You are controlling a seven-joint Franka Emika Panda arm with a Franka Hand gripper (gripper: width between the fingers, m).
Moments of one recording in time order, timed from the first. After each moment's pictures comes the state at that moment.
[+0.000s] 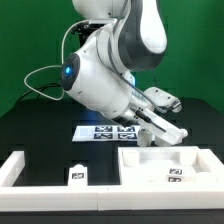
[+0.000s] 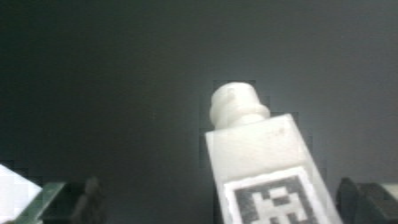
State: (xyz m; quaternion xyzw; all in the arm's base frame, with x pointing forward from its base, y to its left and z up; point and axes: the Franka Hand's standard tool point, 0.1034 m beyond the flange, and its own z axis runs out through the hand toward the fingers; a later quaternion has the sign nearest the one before) arm 0.383 0.096 0.016 -0.72 0.50 0.43 0.21
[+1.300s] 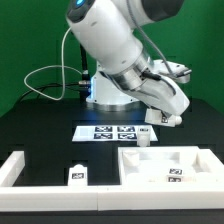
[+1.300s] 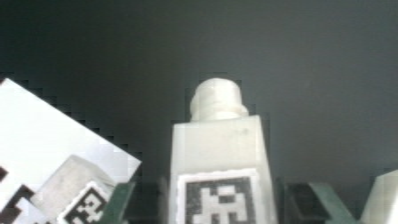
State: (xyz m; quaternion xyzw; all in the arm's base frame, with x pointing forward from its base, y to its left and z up) arm 0.442 0.080 0.078 -0.81 0.49 0.29 0.14
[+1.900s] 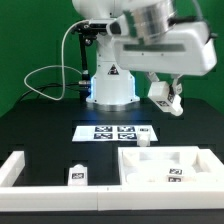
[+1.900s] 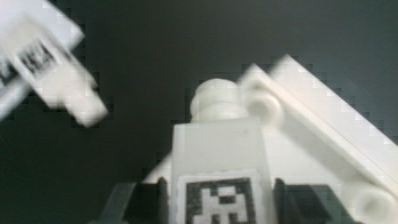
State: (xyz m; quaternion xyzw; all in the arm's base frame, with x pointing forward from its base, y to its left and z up) arm 0.533 0.071 0.146 -0.91 0.39 0.09 0.07
